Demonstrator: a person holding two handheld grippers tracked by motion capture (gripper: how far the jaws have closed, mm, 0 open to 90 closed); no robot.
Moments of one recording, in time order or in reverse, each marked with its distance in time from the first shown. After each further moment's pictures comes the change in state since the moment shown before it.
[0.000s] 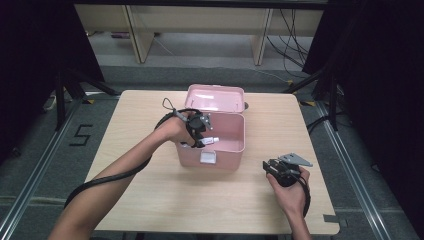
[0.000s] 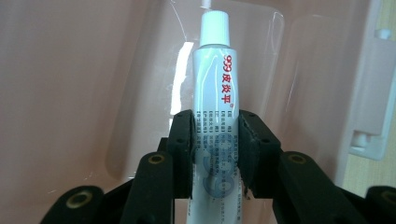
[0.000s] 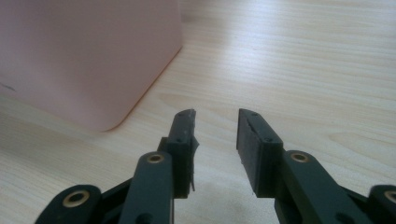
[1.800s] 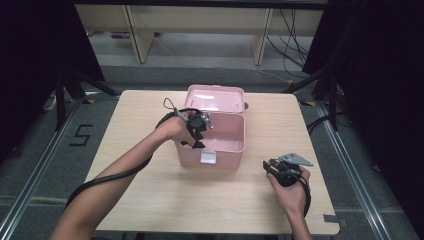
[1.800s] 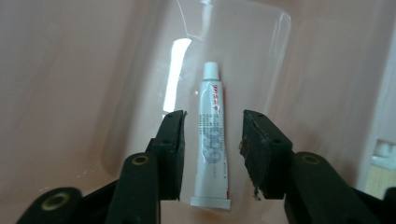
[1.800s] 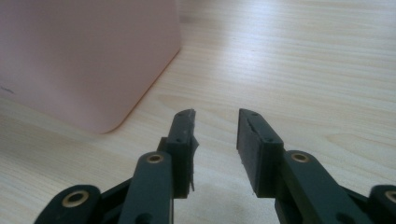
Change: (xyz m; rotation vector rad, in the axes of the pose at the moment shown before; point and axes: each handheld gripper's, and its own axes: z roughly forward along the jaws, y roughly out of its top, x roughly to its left) left arm 0.004 0.000 0.001 -0.004 -0.004 -0.060; right arm -0.003 0.001 0.001 -0.020 -0.006 -0.020
